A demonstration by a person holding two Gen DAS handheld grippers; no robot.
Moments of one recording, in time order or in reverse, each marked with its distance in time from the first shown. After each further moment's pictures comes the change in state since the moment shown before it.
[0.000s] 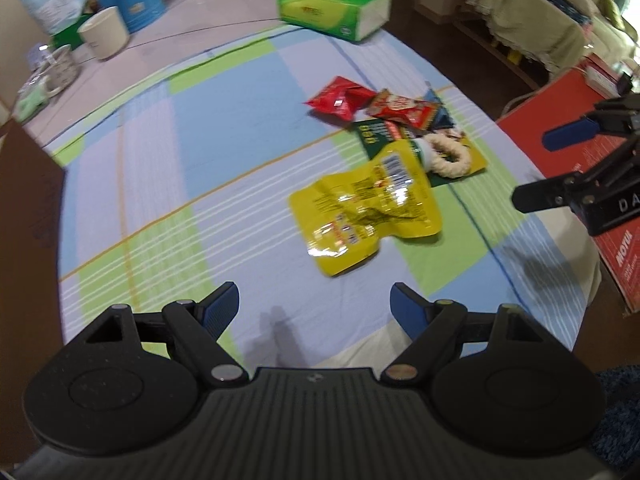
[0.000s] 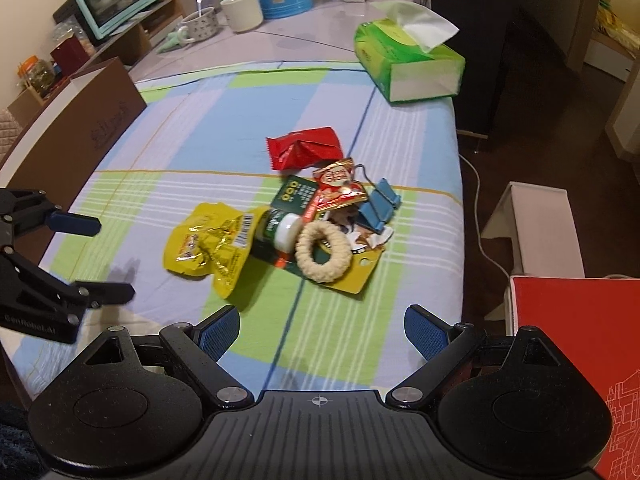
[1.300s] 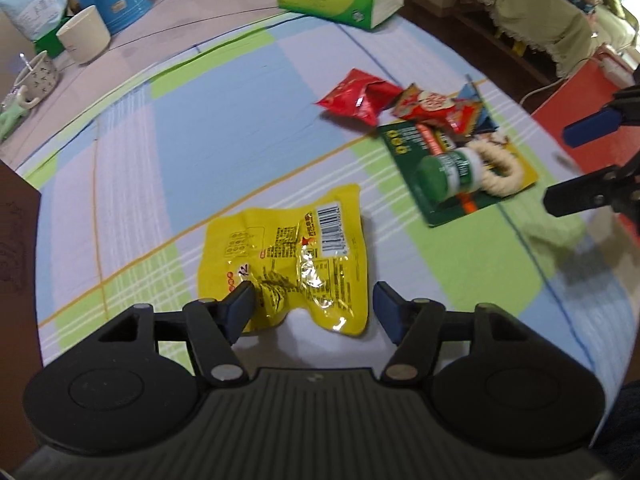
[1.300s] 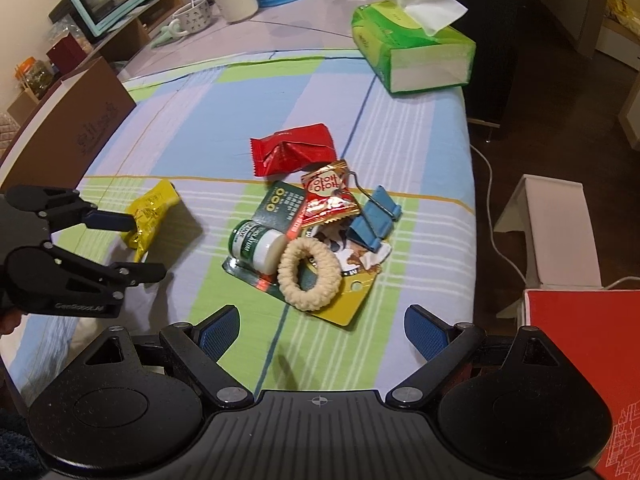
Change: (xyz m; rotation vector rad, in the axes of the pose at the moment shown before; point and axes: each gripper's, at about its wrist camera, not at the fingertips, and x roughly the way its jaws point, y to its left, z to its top) left arm 0.054 0.019 0.021 0.024 0.003 0.057; right arm 0.031 -0.015 0.019 0.004 0.037 0.043
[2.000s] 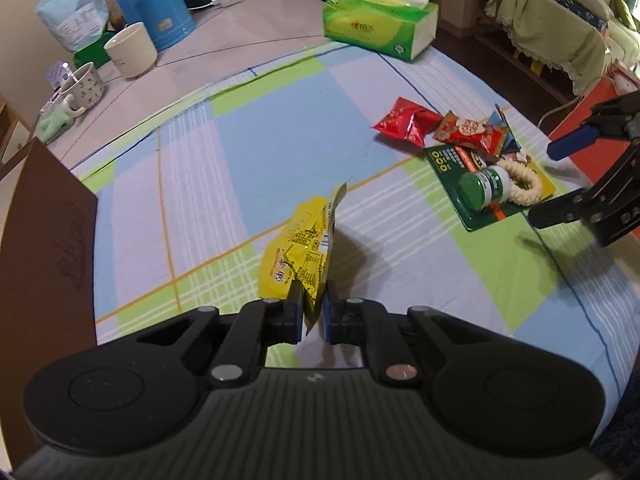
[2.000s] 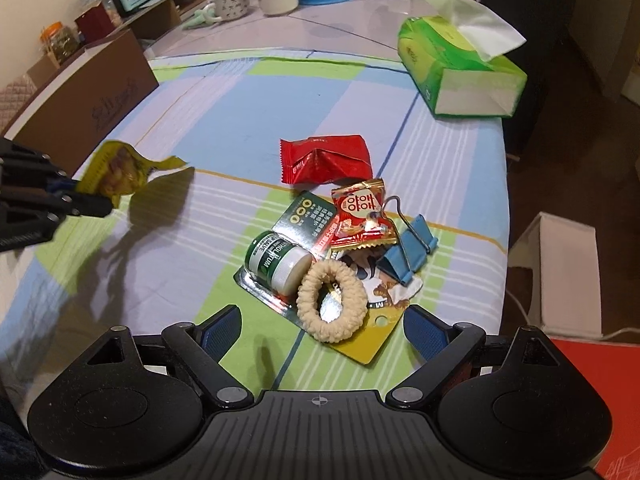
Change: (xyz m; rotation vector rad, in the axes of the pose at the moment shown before) left arm -0.044 0.035 -0.014 -0.034 -0.066 0.042; right arm 0.025 0.016 0.008 -0.147 -0.016 -0.004
